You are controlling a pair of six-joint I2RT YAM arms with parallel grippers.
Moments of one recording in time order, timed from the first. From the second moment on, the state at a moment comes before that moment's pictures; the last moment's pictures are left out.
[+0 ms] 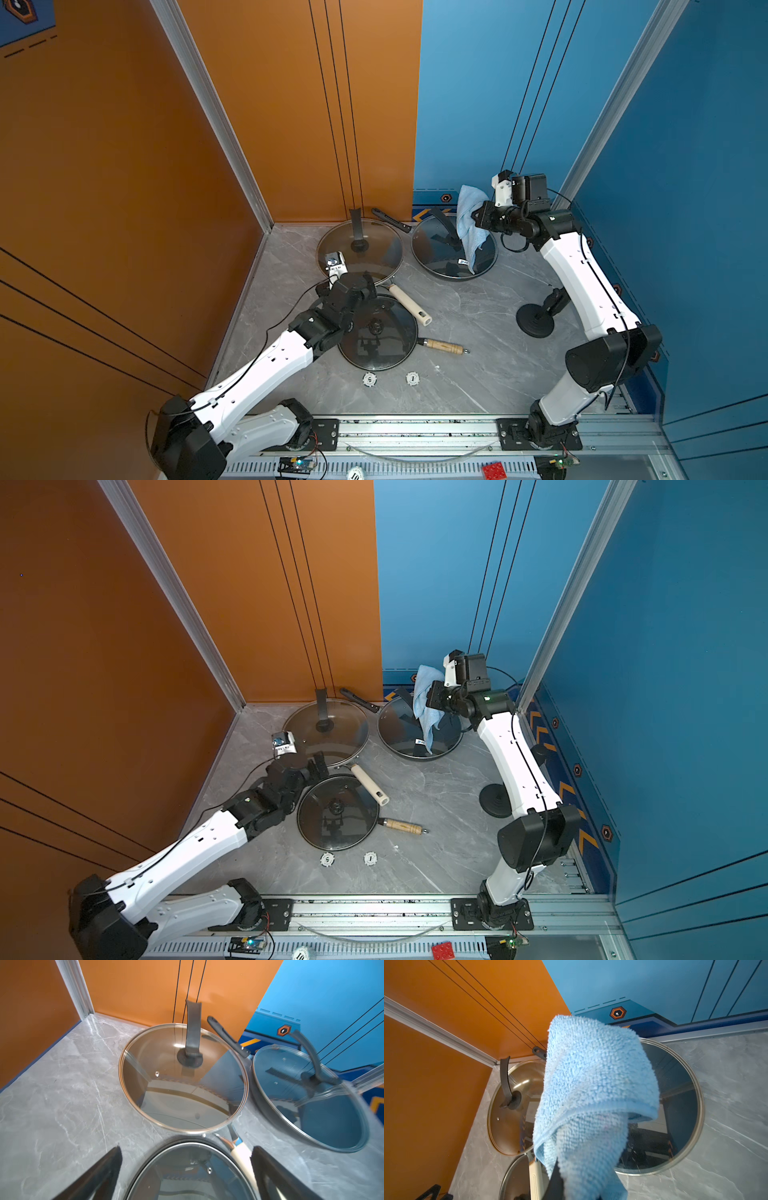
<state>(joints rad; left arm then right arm) -0.60 1.09 0.90 -0.31 -0.54 -0.56 0.22 1.70 1.87 -0.75 -0.25 0.43</state>
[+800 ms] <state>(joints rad) -0.56 1.47 1.39 -0.35 0.08 -0.23 0.42 1.95 1.94 -0.49 -0.74 0.67</state>
